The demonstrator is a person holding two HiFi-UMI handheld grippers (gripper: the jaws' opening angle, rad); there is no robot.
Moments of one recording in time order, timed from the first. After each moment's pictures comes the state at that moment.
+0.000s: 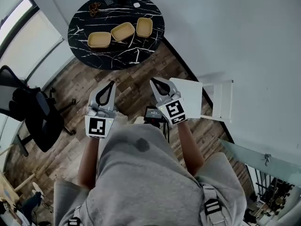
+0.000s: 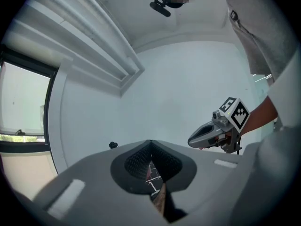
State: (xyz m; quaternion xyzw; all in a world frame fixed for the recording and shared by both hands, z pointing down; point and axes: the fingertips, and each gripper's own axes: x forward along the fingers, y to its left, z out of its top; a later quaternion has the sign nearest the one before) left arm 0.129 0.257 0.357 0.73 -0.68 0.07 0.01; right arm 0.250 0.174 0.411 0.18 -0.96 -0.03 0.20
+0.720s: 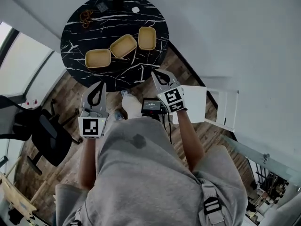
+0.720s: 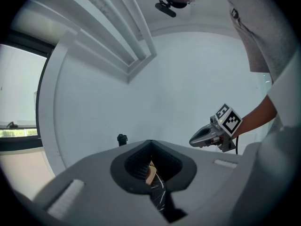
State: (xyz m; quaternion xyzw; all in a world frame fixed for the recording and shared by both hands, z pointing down) left arm -0.017 0.113 0.397 0.73 -0.68 0.08 0.05; right arm 0.150 -0.006 0.492 0.22 -0.93 0.01 0.28
